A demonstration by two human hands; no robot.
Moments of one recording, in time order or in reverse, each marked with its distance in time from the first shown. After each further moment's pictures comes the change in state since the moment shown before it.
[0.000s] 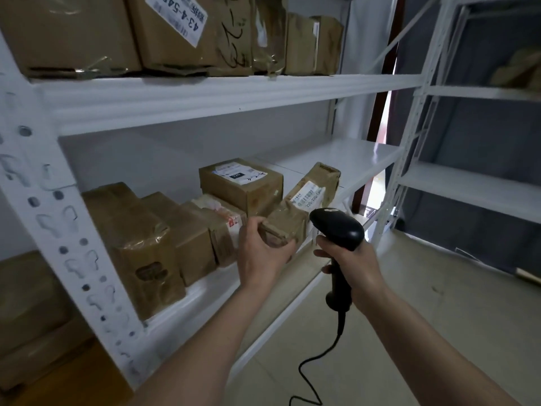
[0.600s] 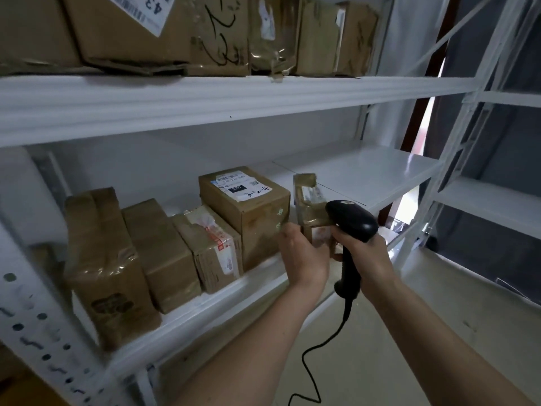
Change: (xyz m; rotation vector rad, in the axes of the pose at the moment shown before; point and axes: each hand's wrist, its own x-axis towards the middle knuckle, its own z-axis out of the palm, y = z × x) left_hand 0.048 0.040 0.107 -0.017 0.048 -0.207; right_hand 0.125 0.005 -0.014 0.011 -0.077 -0.024
